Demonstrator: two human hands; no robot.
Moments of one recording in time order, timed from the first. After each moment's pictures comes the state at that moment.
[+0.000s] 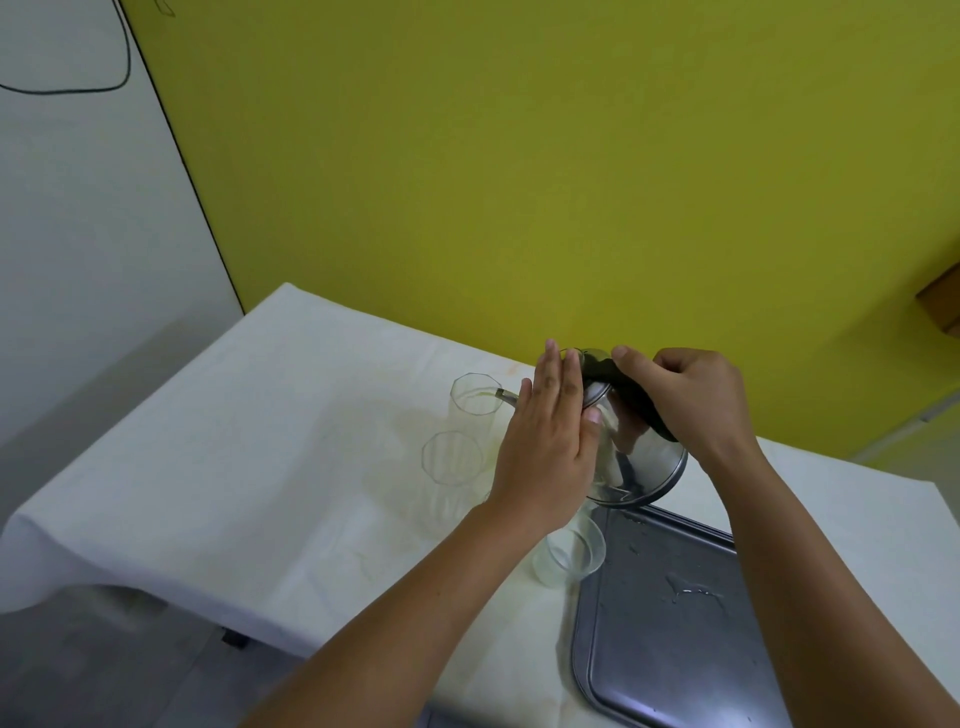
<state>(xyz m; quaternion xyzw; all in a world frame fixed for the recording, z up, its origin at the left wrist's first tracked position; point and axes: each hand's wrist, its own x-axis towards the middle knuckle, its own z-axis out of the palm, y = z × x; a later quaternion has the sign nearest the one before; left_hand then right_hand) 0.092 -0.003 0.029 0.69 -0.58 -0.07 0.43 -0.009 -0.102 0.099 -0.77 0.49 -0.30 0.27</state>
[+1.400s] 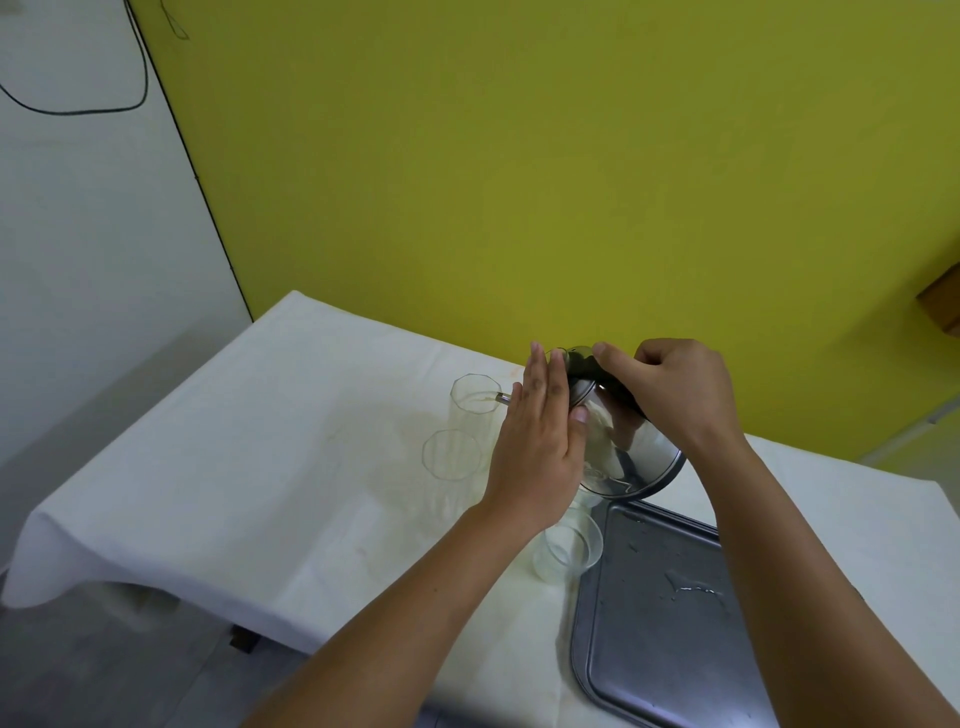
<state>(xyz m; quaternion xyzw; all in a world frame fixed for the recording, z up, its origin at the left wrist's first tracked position) 0.089 0.004 0.031 0.70 -0.56 -0.07 0.45 -0.003 -0.092 0.110 -0.81 0.48 -0.28 0.20</state>
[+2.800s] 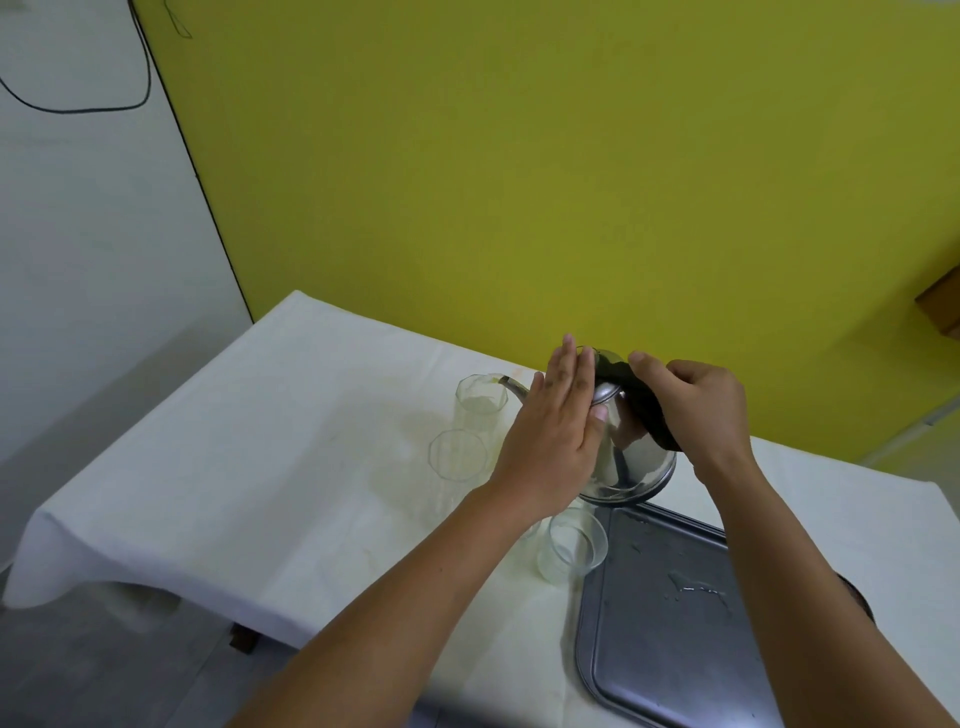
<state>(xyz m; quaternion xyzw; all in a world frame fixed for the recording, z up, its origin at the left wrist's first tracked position) 0.097 0.000 0.042 0.67 -0.62 -0.09 0.41 -0.018 -0.097 0.086 -0.71 0.50 -0.35 0.34</state>
